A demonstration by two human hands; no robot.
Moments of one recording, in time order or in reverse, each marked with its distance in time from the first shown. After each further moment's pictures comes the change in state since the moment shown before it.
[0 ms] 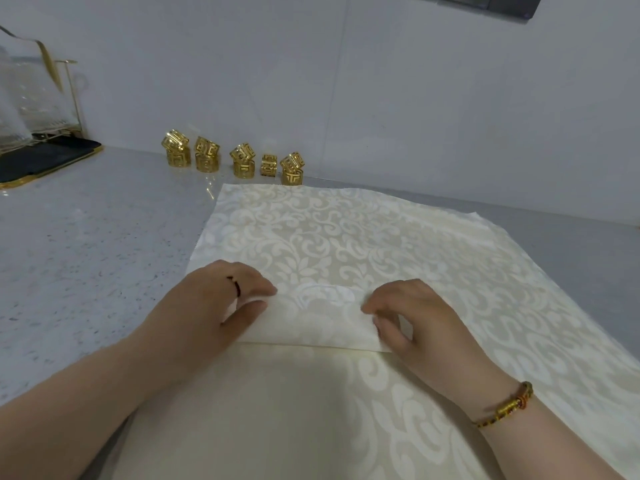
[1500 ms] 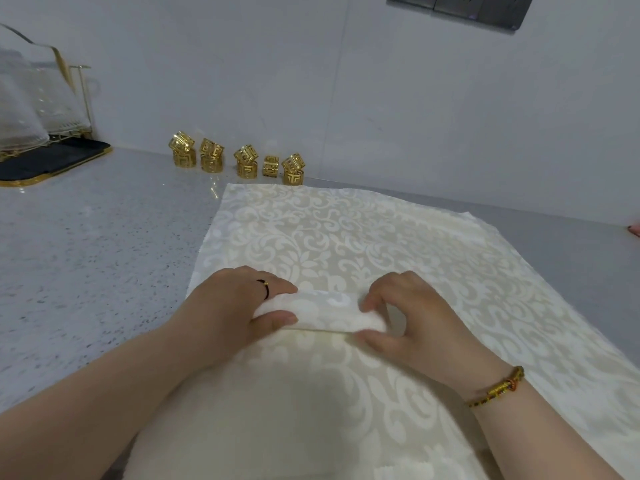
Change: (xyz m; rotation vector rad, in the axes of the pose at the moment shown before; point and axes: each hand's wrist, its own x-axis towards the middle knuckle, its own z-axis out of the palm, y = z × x) left_hand 0.002 0.017 0.005 0.252 -0.215 -0.024; right_hand -0.004 -0.019 -0.012 -0.015 -0.124 0.038
